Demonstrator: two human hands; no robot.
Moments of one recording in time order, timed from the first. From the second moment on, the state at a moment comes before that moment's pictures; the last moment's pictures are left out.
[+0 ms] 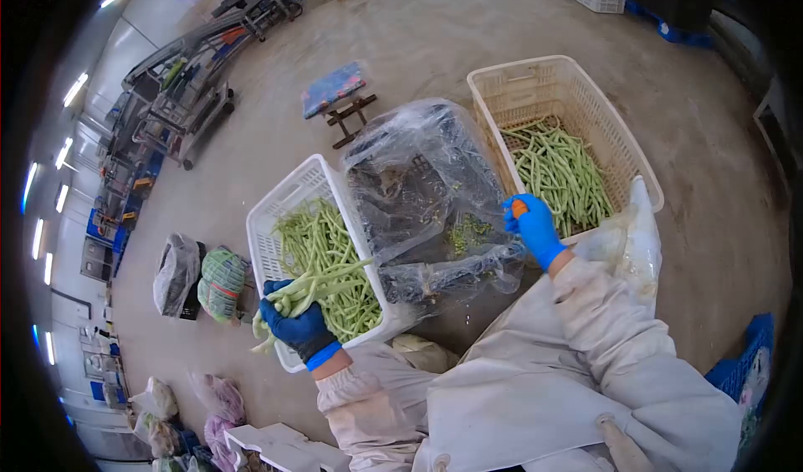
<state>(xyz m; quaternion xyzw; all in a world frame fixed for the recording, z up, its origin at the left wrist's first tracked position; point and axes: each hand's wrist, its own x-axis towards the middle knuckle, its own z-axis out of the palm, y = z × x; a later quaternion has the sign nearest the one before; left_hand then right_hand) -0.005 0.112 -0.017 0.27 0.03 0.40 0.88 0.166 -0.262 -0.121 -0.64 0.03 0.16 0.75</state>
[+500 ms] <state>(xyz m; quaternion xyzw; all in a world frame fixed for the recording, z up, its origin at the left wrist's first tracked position) -0.002 0.076 0.008 0.13 -0.08 0.28 0.95 0.092 -0.181 -0.004 -0.60 -0.39 0.33 0.62</state>
